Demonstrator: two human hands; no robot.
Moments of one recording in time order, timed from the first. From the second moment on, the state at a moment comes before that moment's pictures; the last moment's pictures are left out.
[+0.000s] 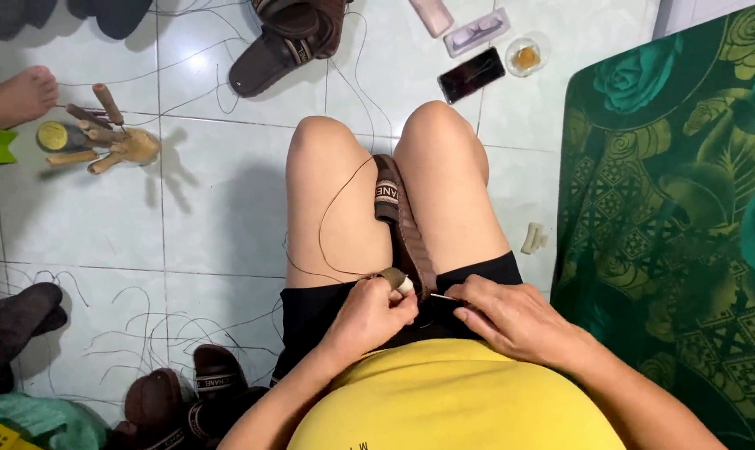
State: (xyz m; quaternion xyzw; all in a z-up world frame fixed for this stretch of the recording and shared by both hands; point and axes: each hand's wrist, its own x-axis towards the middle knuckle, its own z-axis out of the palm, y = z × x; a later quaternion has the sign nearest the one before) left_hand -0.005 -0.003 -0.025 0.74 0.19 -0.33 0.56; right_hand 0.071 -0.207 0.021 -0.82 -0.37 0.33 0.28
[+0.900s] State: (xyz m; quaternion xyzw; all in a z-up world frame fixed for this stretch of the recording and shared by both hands) left_hand -0.025 0.003 -0.040 0.92 -0.06 -0.02 0.38; right_hand 0.097 -0.201 0.024 -0.82 -0.33 0.31 0.35
